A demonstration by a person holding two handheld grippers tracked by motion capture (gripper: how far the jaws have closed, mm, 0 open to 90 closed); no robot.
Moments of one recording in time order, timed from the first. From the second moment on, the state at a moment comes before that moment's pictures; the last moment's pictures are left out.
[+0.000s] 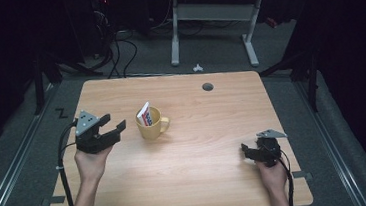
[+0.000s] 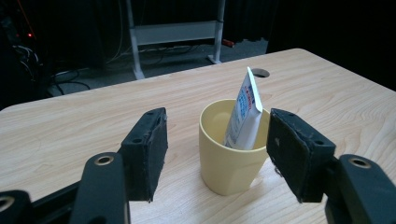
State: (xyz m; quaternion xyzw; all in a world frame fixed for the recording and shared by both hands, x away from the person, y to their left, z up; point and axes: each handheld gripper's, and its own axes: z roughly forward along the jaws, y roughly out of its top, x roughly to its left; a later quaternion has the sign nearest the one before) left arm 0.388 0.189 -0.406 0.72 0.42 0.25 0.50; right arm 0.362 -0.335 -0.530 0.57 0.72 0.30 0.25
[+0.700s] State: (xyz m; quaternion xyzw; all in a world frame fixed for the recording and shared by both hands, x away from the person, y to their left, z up) left arm 0.379 0.205 -0.411 0.70 0.43 0.25 0.51; right arm 0.362 -0.335 -0.530 0.57 0.72 0.30 0.25
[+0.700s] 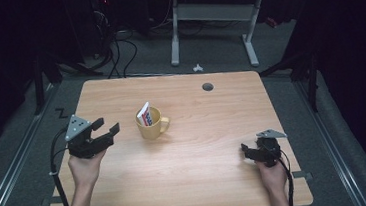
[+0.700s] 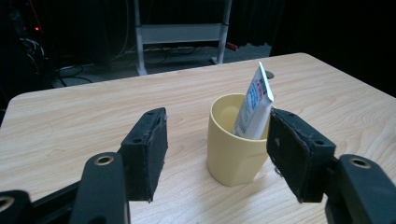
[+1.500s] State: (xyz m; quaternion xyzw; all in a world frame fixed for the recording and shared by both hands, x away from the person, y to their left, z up) left arm 0.369 0.229 -0.423 0.68 0.47 0.26 0.50; right arm 0.362 -0.335 -0.530 0.57 0.72 0.30 0.25
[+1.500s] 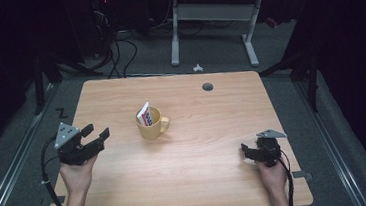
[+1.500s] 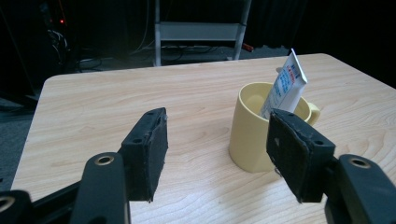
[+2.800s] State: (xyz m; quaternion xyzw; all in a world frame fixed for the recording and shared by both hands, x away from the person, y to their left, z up) left arm 0.373 0.231 -0.458 0.69 0.50 0.25 0.47; right arm 0.362 -0.335 -0.531 0.57 0.72 0.30 0.25
